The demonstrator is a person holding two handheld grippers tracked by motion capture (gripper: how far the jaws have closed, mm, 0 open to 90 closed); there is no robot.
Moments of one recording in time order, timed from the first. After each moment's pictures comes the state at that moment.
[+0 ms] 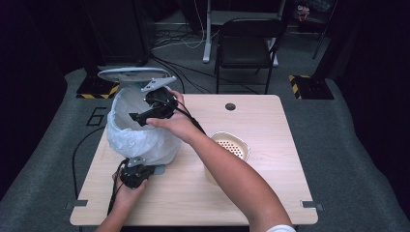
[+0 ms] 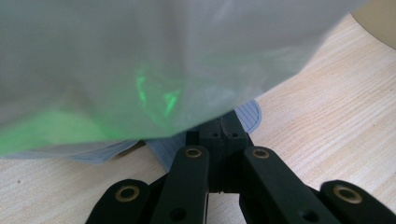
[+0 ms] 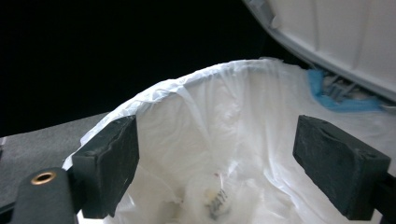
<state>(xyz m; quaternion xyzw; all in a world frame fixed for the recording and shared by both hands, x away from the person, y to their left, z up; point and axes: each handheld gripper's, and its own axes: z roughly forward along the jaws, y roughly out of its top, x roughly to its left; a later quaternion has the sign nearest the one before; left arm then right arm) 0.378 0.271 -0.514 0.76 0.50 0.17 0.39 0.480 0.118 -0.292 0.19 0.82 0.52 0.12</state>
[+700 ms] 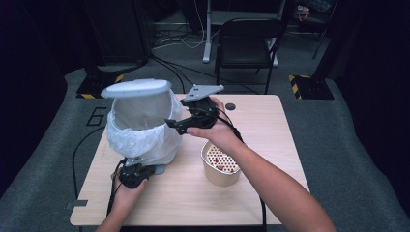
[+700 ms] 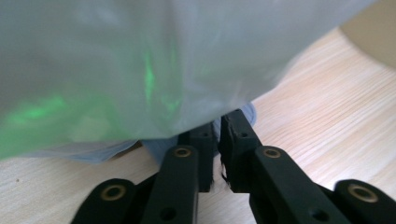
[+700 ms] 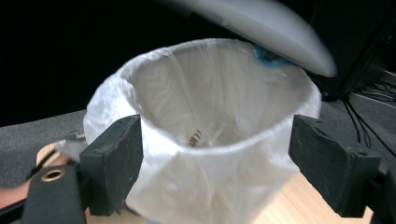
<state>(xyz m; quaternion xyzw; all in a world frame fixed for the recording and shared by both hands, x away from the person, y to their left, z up) 0.374 0.274 -0.504 0.74 0.50 0.14 0.41 0.440 0.011 -0.281 0.19 0.82 0.52 0.14</state>
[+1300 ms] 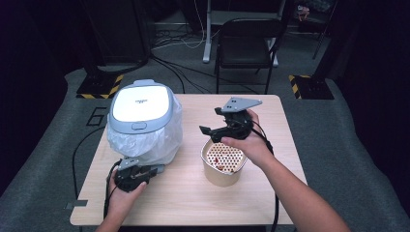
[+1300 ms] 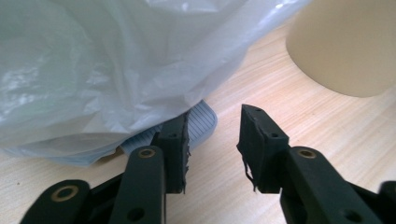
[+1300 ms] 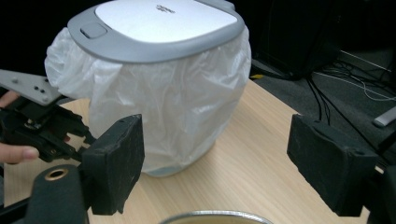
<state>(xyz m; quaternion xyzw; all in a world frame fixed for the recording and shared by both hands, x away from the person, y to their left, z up) 0.357 0.284 -0.478 0.78 0.43 0.17 0.42 0.425 -0.072 -0.306 0.25 0.81 0.51 0.18</state>
